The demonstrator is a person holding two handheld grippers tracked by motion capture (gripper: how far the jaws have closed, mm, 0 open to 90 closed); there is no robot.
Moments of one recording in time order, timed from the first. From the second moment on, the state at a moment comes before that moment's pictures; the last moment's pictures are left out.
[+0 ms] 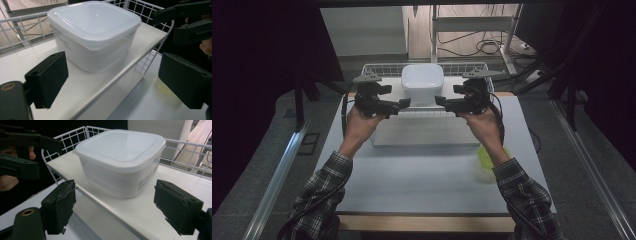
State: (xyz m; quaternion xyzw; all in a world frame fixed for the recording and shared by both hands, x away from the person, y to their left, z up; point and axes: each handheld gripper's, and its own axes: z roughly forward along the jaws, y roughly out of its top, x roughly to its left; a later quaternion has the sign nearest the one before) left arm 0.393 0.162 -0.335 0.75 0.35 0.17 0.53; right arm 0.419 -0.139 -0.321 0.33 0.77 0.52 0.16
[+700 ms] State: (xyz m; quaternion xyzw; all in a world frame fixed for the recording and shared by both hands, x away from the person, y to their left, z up) left arm 0.336 0.172 -0.387 0.75 0.33 0.19 0.54; right arm 0.377 -0.157 -0.364 0.30 0.80 0.50 0.16
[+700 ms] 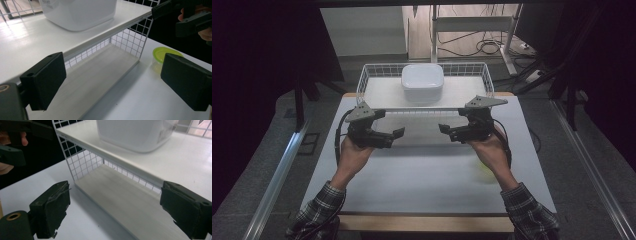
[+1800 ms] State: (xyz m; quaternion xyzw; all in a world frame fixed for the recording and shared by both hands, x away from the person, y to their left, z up) left arm 0.289 0.165 -0.477 0.79 0.32 0.19 0.49; right arm 0.335 -0.199 -0.436 0.32 0.80 0.49 0.15
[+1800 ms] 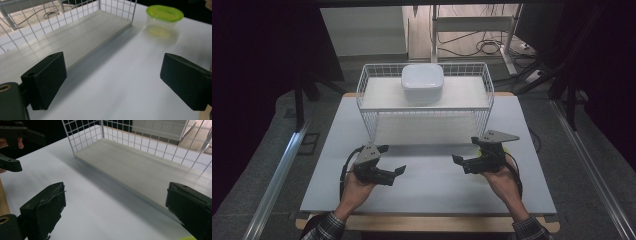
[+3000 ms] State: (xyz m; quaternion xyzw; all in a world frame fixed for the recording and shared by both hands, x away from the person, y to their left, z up) left arm 0.269 0.173 -0.509 0.81 0.34 0.18 0.45; right arm 0.311 -0.205 -0.482 0.35 0.82 0.43 0.13
